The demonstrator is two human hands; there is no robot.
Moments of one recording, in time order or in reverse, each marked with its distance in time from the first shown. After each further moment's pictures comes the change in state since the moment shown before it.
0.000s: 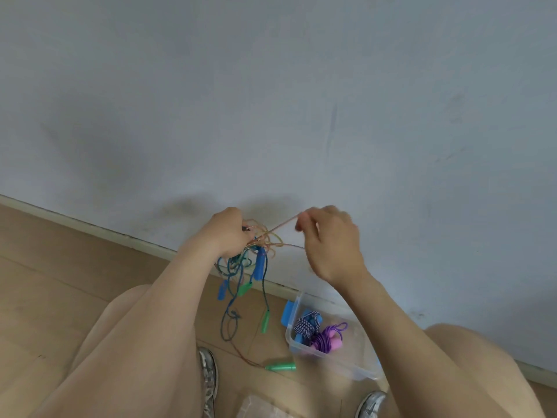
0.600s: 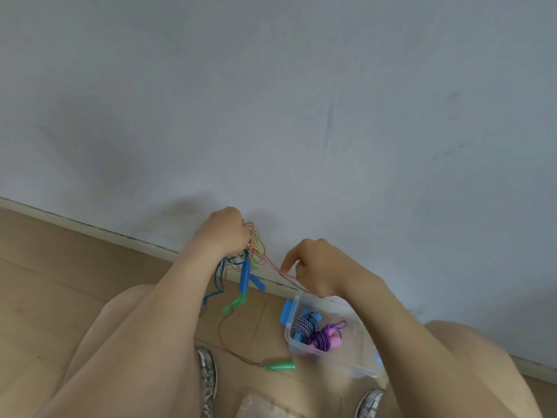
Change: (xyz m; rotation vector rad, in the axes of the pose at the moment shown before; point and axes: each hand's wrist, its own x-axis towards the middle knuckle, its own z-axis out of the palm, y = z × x) left_hand 0.005 0.001 0.009 0.003 0.062 -0.028; right_hand -0.008 -0.006 -0.013 -0.086 -0.695 -0.004
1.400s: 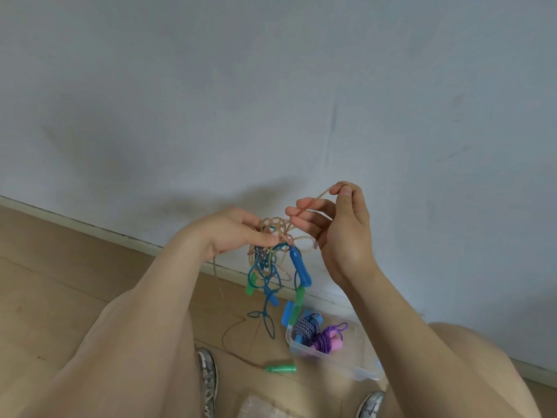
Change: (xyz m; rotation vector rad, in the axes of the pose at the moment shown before) left_hand -0.022 0.011 -0.027 -0.453 -0.334 0.047; right_hand -0.001 -0.024 -0.018 1.574 0.655 -0.159
